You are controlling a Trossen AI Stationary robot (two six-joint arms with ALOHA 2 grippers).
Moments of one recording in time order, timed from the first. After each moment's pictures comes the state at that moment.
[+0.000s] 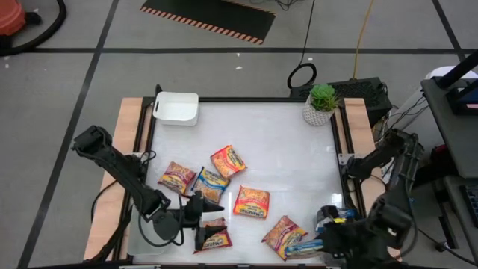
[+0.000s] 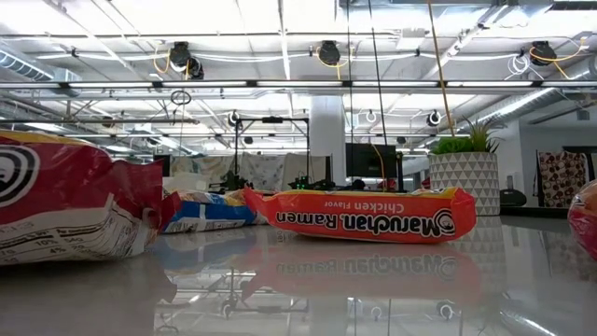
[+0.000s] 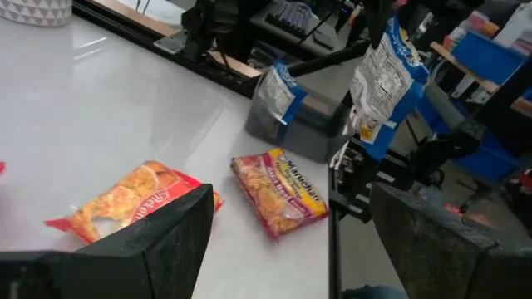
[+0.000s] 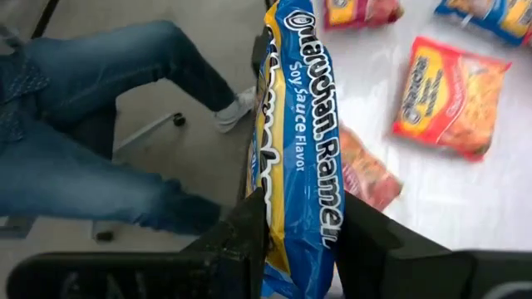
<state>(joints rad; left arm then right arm) -0.76 1.54 0.96 0.24 -0.74 -0.71 1.05 1.49 1.56 -1.09 0.37 0.85</state>
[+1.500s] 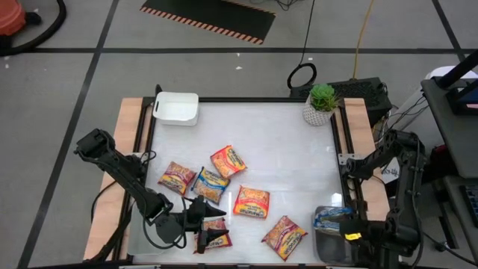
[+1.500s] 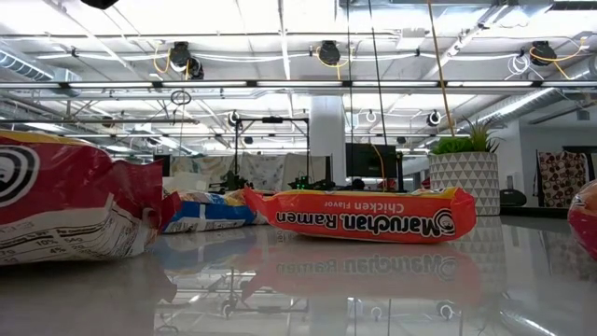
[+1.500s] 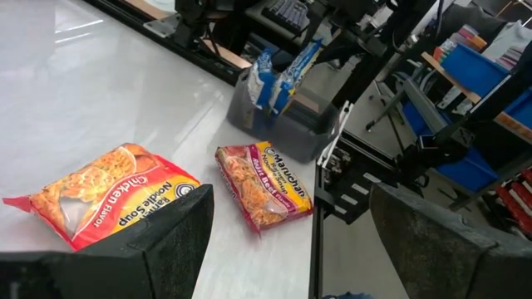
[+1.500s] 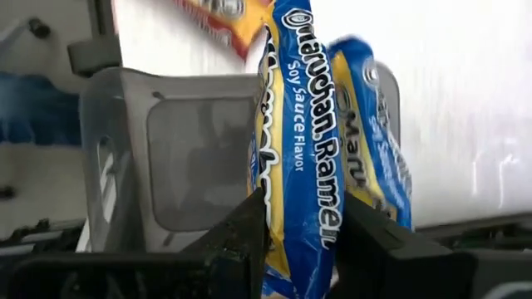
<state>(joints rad) -0.77 1.60 0.96 0.31 -0.73 -0.77 1.30 1.49 1.31 -1.40 0.30 1.41</state>
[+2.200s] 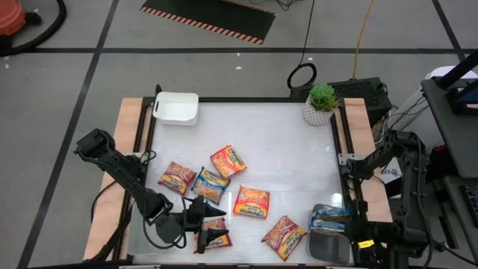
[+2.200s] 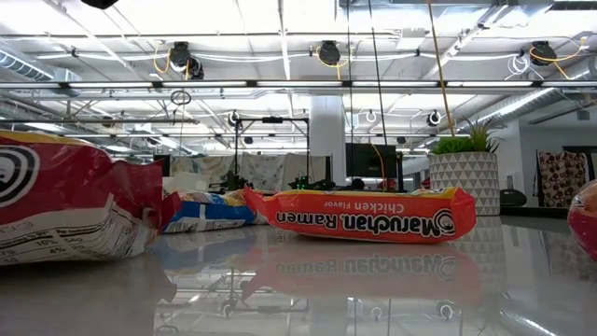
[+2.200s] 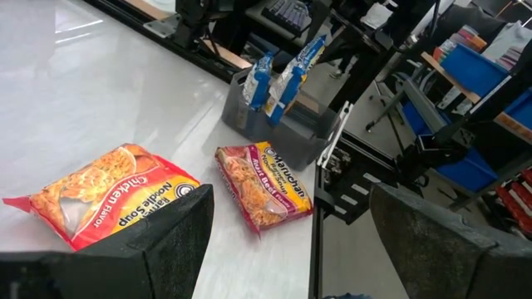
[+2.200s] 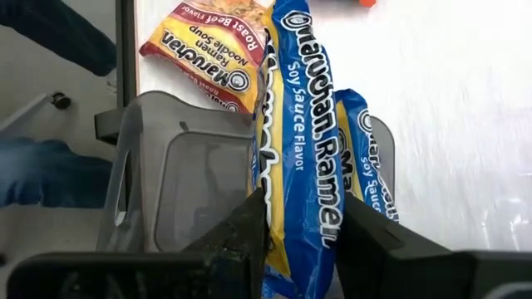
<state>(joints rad) -0.77 1.60 0.96 0.31 -0.73 -0.77 1.39 1.49 1.31 -1.40 0.52 1.50</state>
